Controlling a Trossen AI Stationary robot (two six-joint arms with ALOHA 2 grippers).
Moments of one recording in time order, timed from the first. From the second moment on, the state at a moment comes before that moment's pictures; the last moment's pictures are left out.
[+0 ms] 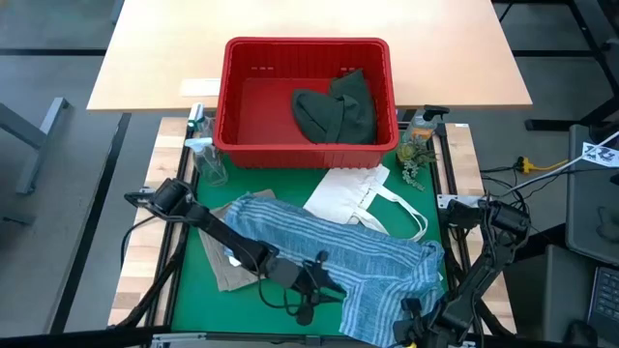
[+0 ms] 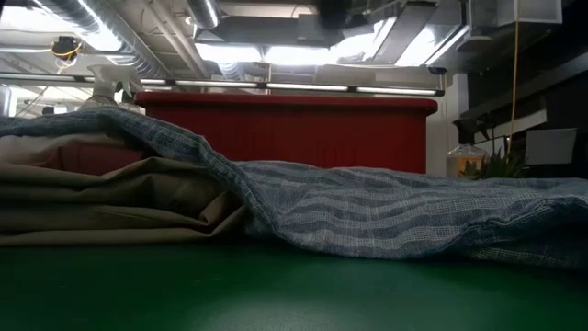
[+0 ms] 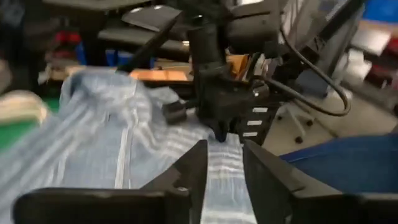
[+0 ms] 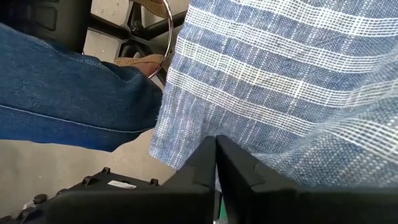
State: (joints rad) left arm -0.49 2.00 1.26 0.55 -0.20 -0.22; right arm 1.06 1.91 1.13 -0.42 0.02 1.04
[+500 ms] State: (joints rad) left arm -0.48 2.22 1.58 0.06 -0.14 0.22; right arm 1.06 1.91 1.13 -0.40 0.02 1.04
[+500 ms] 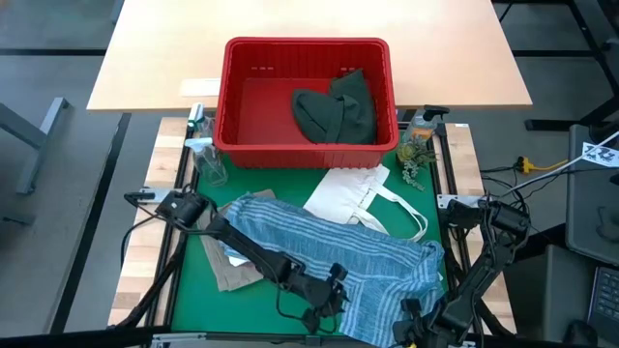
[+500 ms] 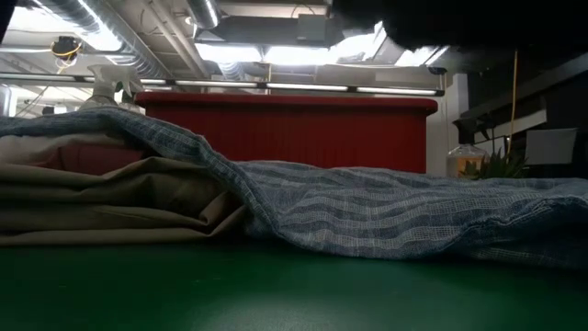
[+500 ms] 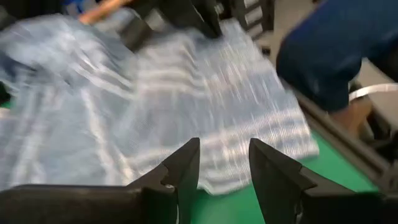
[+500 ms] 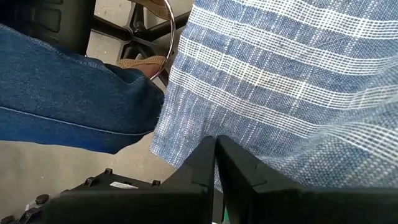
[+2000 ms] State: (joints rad) left arm -0.45 2.35 1.58 0.11 -0.26 0.62; right arm 1.06 1.90 1.13 -0.36 -0.02 1.04
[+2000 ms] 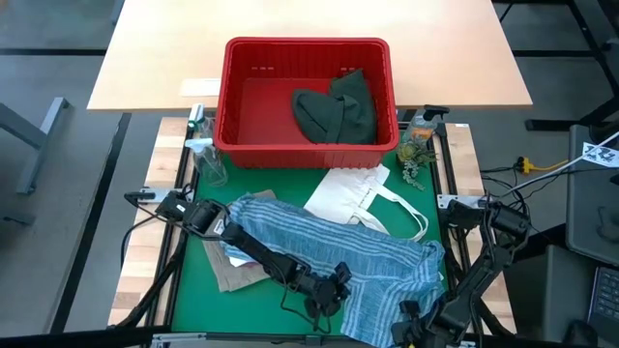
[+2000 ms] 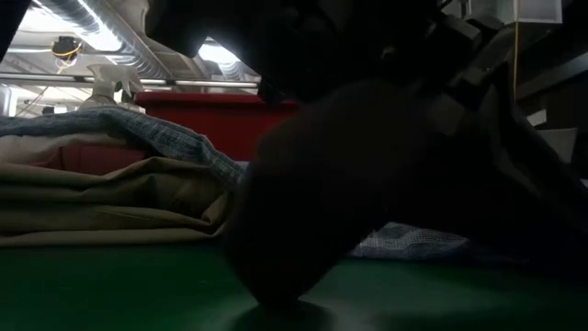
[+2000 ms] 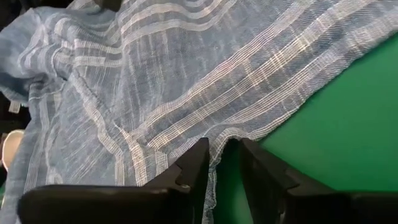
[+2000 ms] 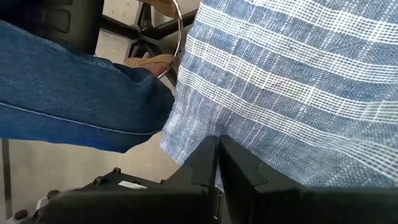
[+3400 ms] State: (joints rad) left arm -0.44 2.35 1.57 0.10 -0.32 0.52; right arm 1.08 1.90 1.28 -0.47 -0.02 1.01
